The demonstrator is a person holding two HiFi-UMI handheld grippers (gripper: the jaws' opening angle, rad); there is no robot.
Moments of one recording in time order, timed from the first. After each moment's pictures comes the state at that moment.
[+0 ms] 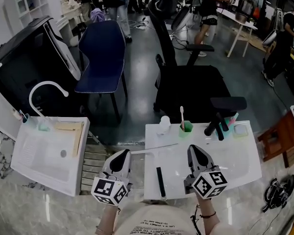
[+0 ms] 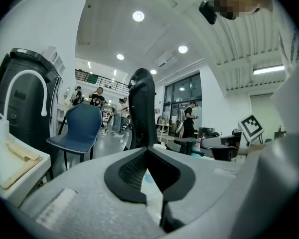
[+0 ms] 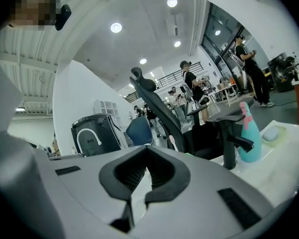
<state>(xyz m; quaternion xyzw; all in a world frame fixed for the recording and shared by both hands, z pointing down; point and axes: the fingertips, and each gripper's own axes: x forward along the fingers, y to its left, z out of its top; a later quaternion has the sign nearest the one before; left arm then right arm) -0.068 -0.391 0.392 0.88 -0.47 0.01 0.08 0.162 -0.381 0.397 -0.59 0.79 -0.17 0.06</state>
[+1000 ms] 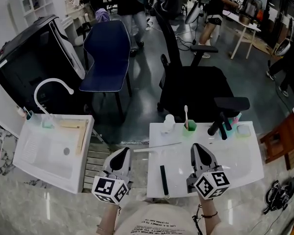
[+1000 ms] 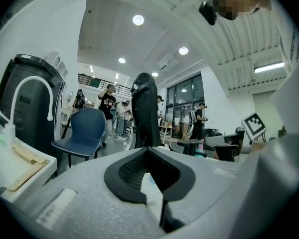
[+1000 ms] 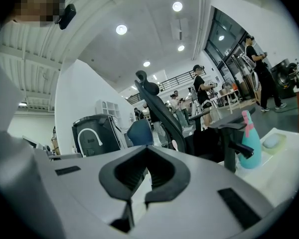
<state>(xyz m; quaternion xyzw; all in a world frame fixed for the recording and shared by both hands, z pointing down) -0.083 -0.386 0.384 0.87 -0.49 0.00 0.07 0.155 -0.375 0.382 -0.59 0.79 -0.14 0.06</state>
